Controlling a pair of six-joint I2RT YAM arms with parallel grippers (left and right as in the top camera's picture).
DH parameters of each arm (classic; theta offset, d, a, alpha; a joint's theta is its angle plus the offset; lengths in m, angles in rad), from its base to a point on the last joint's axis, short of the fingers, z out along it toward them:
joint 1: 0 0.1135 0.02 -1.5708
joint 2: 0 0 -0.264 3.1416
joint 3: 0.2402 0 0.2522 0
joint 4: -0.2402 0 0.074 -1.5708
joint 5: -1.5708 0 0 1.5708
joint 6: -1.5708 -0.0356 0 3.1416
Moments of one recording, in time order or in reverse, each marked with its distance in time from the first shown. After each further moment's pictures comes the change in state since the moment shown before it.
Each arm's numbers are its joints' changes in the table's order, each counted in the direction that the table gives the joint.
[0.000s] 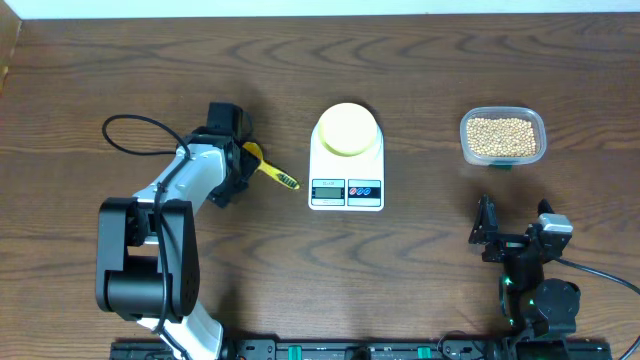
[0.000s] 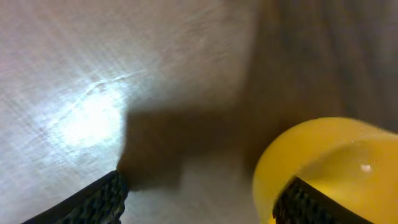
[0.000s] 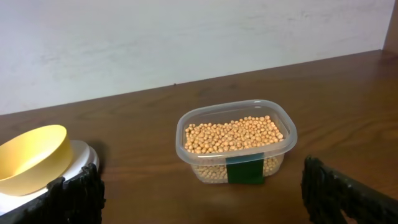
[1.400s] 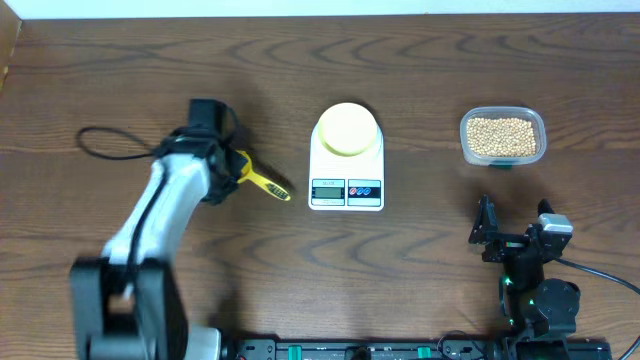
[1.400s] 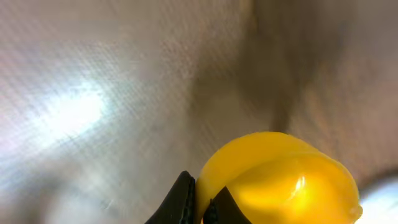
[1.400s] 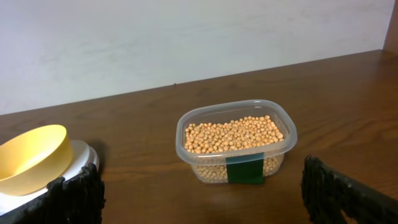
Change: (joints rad) left arm 0.034 -0.251 -0.002 -0.181 -0.054 -0.004; right arm 0.000 0.000 0.000 0.000 0.000 0.000
